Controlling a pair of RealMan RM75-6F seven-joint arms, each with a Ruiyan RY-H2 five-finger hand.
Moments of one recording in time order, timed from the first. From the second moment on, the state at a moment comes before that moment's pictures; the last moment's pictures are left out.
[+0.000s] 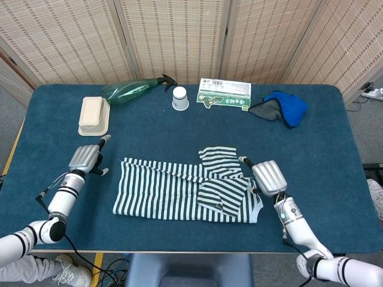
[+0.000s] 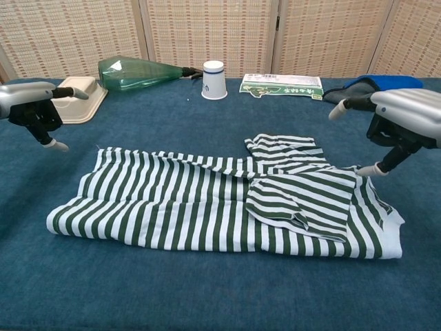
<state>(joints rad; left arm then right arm) -0.75 -1.41 -0.19 -1.26 0.92 0.78 0.09 0.52 -1.47 0.11 -1.45 -1.37 1.11 -0.25</state>
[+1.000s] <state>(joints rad) -0.65 -1.33 -0.17 -1.36 0.99 0.83 0.01 0.53 -1.45 -0.03 -1.53 -1.49 0.98 -0.25</state>
